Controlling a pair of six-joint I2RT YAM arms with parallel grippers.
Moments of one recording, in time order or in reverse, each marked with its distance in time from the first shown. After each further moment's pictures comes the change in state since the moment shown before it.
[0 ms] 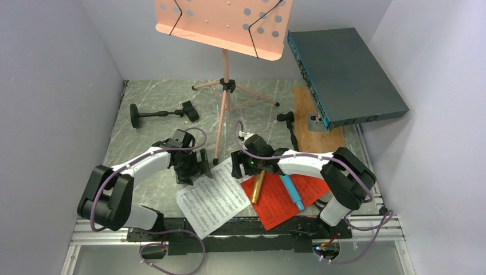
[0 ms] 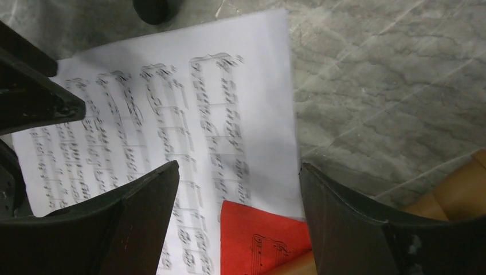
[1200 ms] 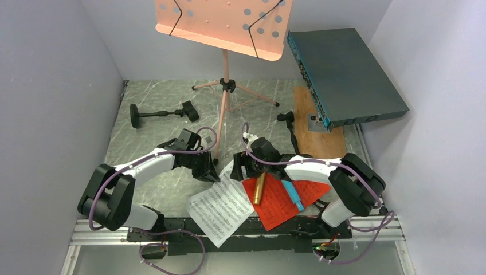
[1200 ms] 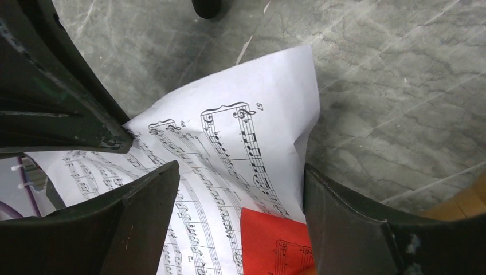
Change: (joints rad) left arm -0.082 0.000 0.000 0.146 0.332 -0.014; right arm -0.001 -0.084 -0.118 0.159 -0.103 0.060
